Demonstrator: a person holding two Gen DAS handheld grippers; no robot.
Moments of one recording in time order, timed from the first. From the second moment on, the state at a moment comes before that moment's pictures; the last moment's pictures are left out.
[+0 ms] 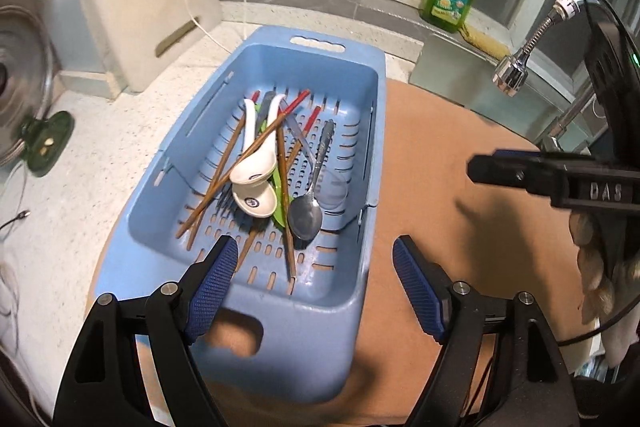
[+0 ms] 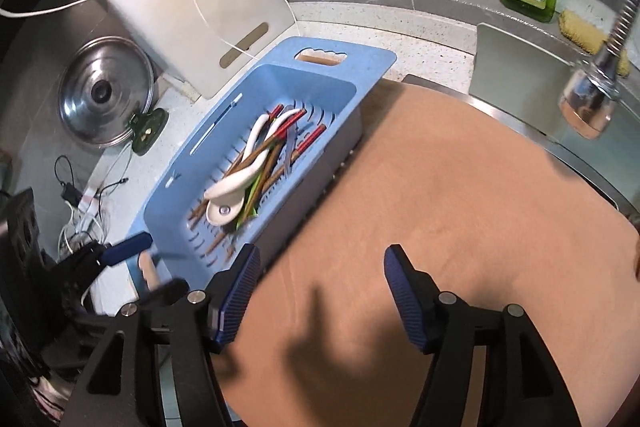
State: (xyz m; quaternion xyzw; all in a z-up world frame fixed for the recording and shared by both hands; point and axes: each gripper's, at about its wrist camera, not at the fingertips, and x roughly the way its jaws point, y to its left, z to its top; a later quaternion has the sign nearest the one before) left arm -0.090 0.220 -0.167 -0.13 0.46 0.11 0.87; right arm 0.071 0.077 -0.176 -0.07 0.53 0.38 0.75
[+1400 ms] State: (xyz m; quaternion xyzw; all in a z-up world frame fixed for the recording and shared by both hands) left arm -0.148 0.142 -0.056 -0.14 0.34 0.23 0.90; right arm 0.008 -0.005 -0.080 -0.06 0.40 0.40 0.82
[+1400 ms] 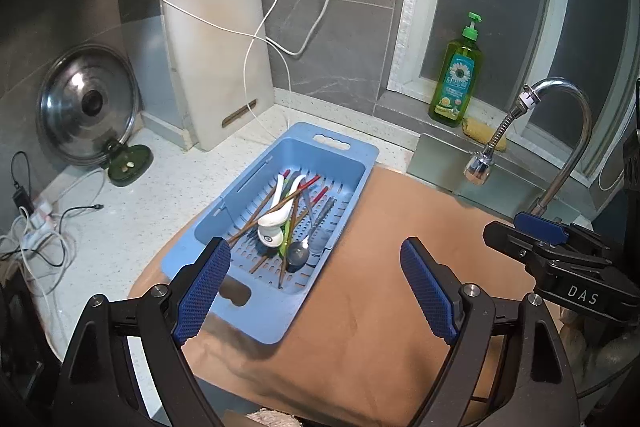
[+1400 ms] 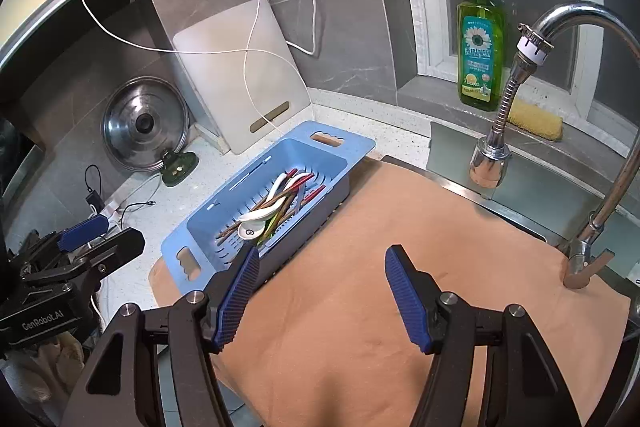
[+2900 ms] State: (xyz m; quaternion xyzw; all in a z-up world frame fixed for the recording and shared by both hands) left arm -0.150 0.143 -0.056 -0.14 0.34 0.22 0.90; right arm 0.010 -0.003 -0.089 -0.07 0.41 0.40 0.82
